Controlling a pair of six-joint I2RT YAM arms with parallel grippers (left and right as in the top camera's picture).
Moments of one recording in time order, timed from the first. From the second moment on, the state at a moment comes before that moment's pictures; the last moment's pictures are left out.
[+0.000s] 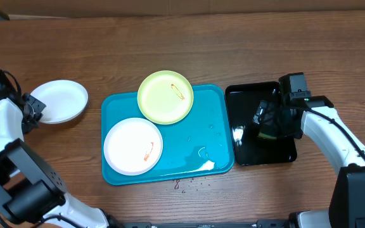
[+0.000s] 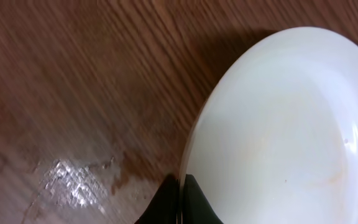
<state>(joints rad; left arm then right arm) 0.61 1.87 1.37 -0.70 -0.09 -0.40 0.09 1.60 0.97 -0.70 -0.03 0.46</state>
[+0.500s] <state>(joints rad) 0.61 1.95 1.44 -0.87 -0.02 -0.31 0.09 1.60 0.97 -0.70 -0.03 0.46</state>
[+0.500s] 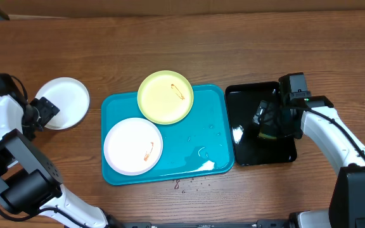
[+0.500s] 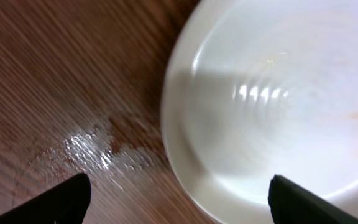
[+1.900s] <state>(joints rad) -0.64 1.46 0.98 -1.07 0.01 -0.57 0.09 1.60 0.97 -0.70 -0.03 0.46</state>
